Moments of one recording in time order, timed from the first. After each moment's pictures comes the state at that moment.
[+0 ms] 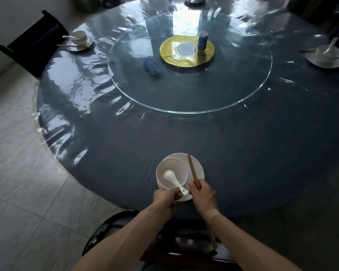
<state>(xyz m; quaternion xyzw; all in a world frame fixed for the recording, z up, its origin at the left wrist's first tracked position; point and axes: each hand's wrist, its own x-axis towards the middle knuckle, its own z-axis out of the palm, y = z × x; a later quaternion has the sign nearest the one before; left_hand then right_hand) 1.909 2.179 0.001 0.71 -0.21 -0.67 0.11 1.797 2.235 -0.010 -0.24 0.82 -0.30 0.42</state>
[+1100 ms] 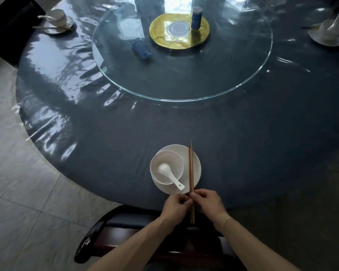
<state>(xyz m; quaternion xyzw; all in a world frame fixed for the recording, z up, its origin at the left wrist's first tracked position) 1.909 2.223 -0.040 0.56 -0.53 -0.63 0.00 1.781 2.275 -0.040 -0.17 0.76 -0.32 0.54</state>
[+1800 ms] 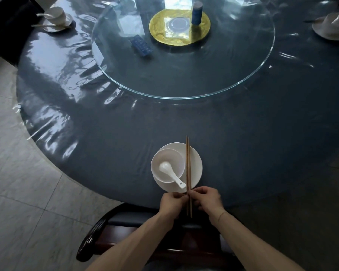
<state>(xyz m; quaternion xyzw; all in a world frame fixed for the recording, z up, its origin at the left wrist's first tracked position) 1.913 2.217 -0.036 0.64 -0.38 -0.67 0.04 1.789 2.266 -0.048 -0.05 0.76 -0.35 0.55</state>
